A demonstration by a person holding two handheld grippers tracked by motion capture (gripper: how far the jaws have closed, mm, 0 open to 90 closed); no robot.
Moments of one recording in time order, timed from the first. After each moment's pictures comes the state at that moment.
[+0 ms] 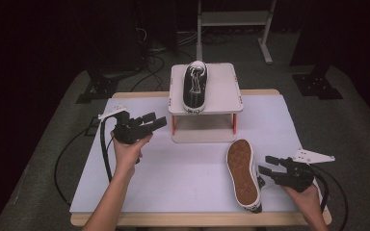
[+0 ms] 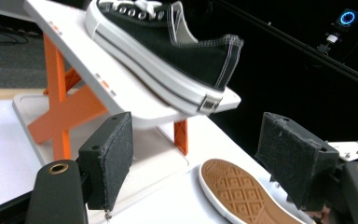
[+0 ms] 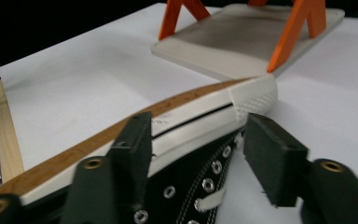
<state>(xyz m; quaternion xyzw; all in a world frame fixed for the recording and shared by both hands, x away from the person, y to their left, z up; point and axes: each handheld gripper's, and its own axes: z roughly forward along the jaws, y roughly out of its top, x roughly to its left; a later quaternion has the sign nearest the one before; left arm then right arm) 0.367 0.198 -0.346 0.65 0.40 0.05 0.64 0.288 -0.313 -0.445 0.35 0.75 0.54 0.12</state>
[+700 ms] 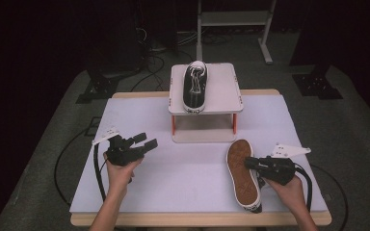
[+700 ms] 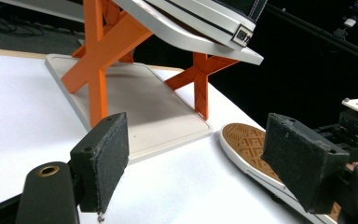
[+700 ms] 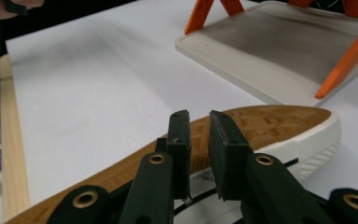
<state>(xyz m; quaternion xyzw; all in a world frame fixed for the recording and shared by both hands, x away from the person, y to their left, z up) 0.339 0.229 -0.403 0.65 0.41 0.07 0.64 0.306 -0.266 -0.437 0.31 0.80 0.51 0.12</state>
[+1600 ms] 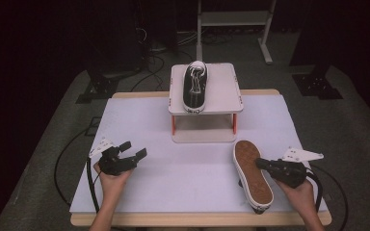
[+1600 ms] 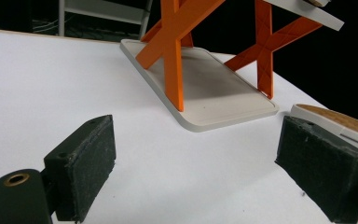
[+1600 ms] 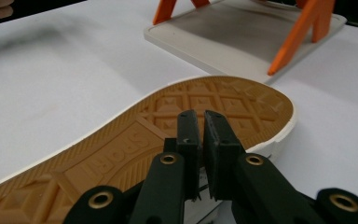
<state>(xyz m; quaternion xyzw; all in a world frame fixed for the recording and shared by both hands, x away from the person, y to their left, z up) 0.330 0.255 -0.439 0.66 0.45 0.16 0.58 0.296 -0.298 -0.445 0.34 0.78 0.50 0.15</state>
